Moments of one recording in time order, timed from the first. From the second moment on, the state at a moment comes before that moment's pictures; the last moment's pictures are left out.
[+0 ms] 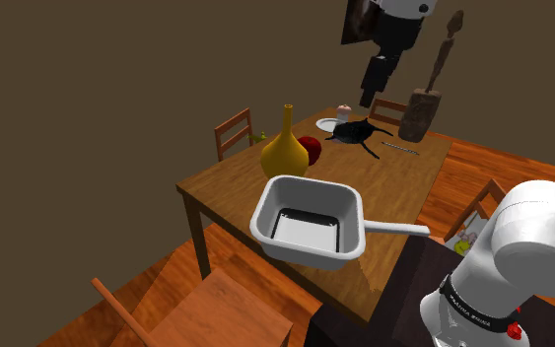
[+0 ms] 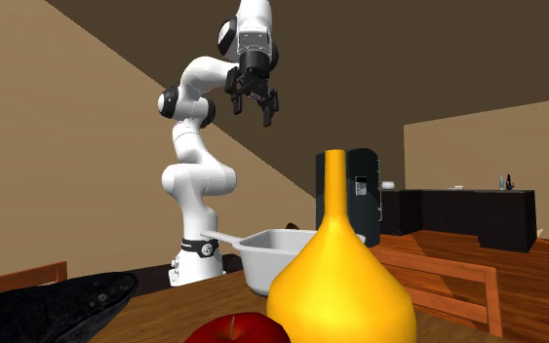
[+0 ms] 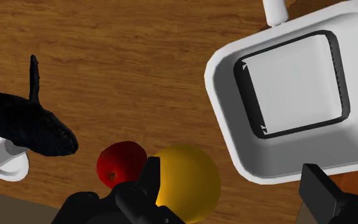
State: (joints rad) arm 0.02 -0.74 0.02 -2.28 -0.11 1.68 -0.14
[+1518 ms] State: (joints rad) arm 0.12 -0.24 -0.46 -2.31 0.07 2.36 -0.77
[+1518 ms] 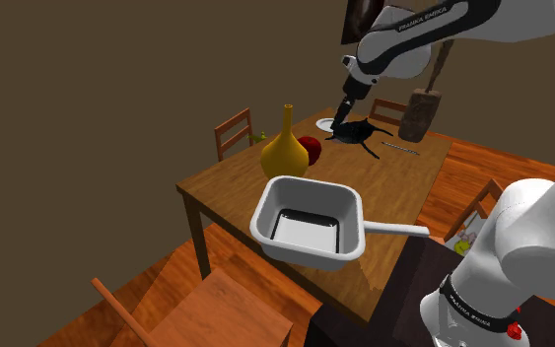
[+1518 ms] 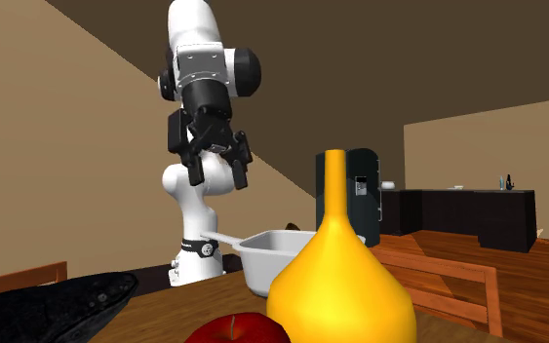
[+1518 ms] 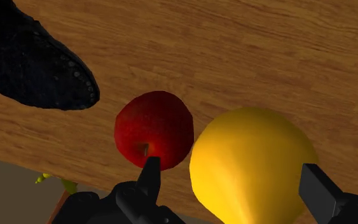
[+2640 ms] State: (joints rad) arm 0.06 0.34 -0.49 -1.93 0.71 2.42 -1.38
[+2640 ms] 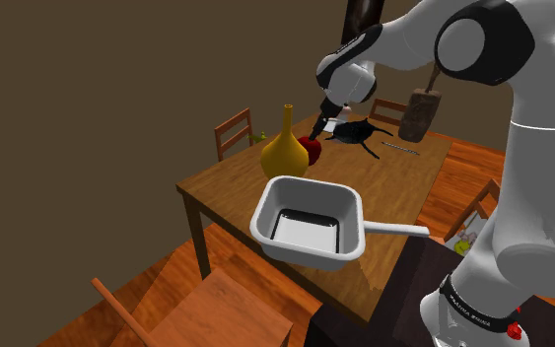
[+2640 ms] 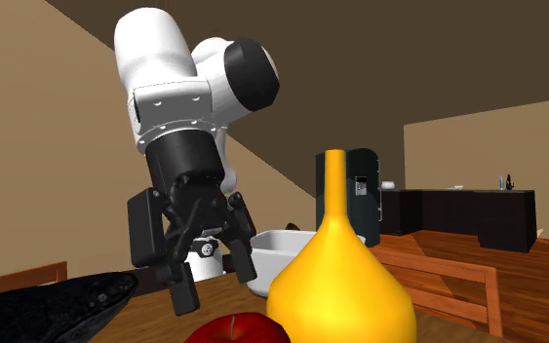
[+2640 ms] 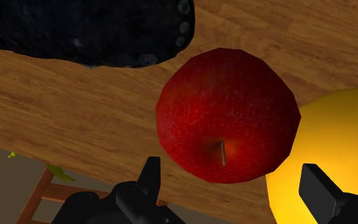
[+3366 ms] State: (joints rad) arm 0.06 0.37 -0.48 -1.92 0.73 2.43 -1.40
